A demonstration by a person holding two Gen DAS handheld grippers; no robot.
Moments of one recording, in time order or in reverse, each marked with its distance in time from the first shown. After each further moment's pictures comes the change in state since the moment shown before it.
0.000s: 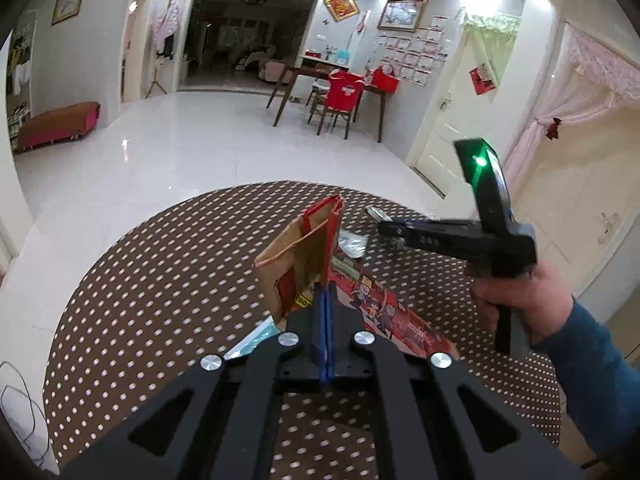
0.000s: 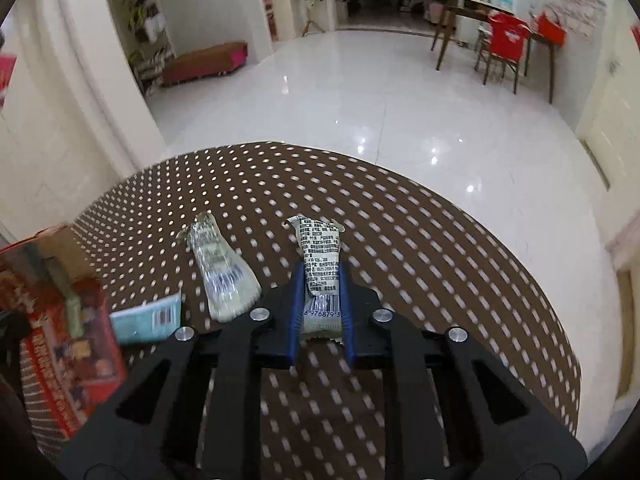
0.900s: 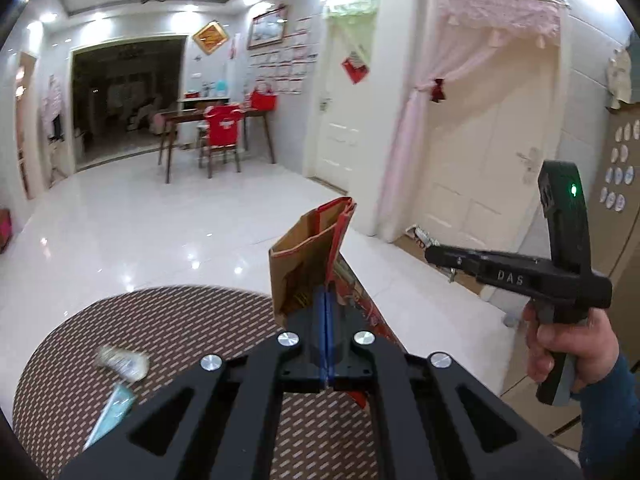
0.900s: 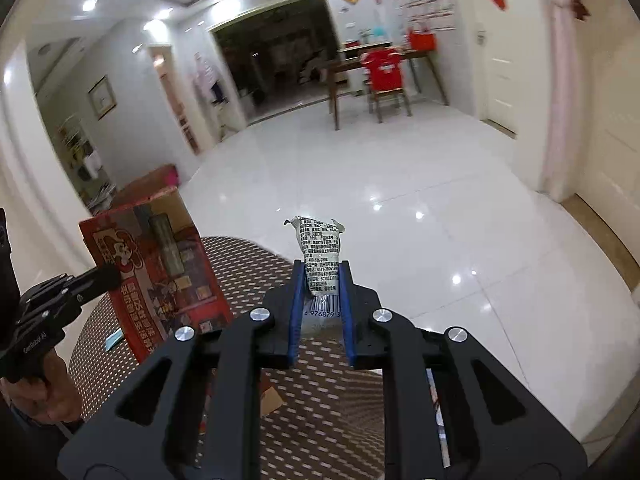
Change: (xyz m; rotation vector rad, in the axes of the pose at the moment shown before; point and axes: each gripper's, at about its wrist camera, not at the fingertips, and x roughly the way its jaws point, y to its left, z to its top) left arm 0.032 -0.231 0.050 0.341 -0.069 -0.274; right arm -0.256 -0.166 -0.117 0.362 -0.327 -0.160
